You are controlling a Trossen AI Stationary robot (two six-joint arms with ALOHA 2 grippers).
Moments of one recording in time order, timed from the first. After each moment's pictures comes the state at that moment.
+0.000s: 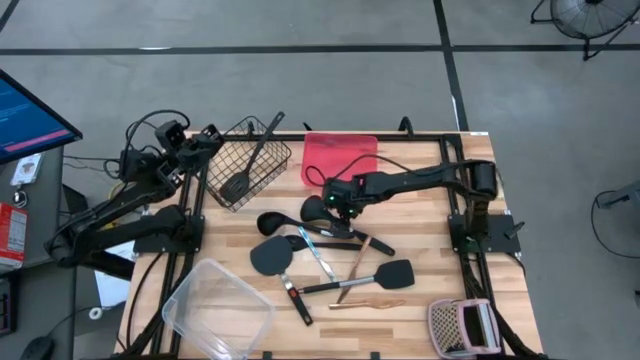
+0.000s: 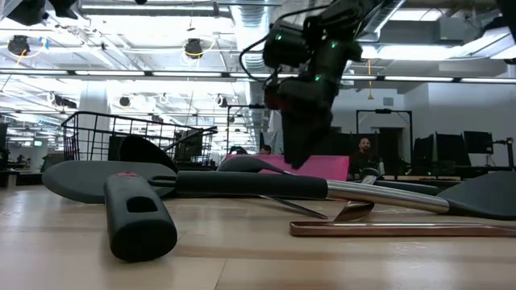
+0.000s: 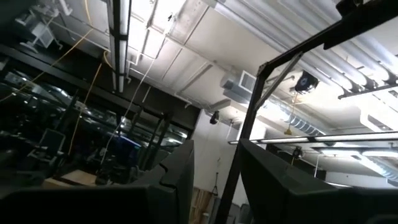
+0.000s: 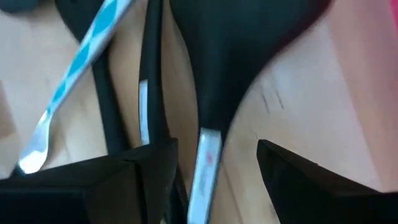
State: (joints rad) left arm 0.70 0.65 0.48 1.02 0.63 -1.01; right arm -0.11 1.91 1.28 -0.56 -0.07 0.23
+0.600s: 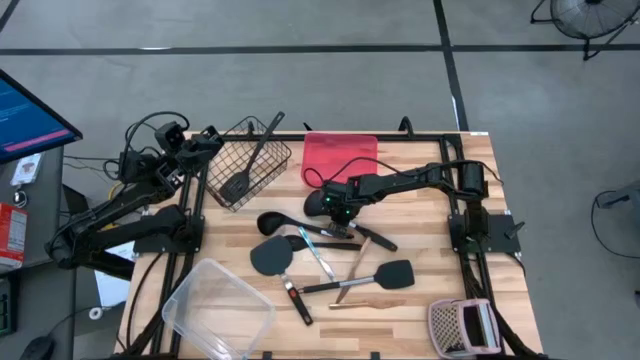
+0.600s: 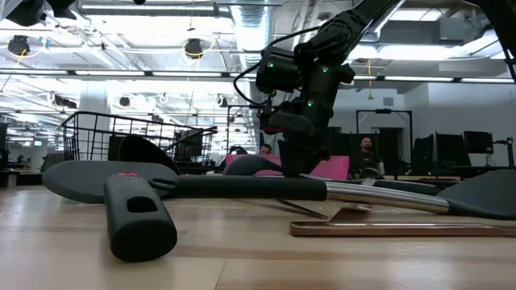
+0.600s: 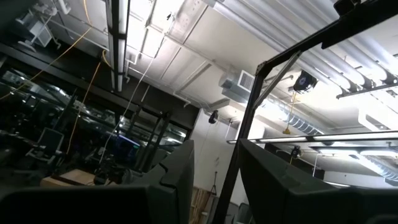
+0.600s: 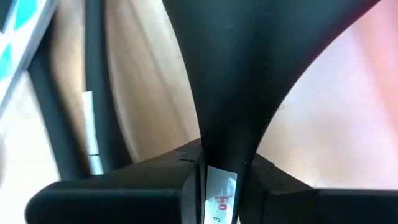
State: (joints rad) left arm 0.71 0.64 0.47 1.02 0.64 -1.01; right arm -0.13 2.00 1.28 -0.54 -0.08 0.29
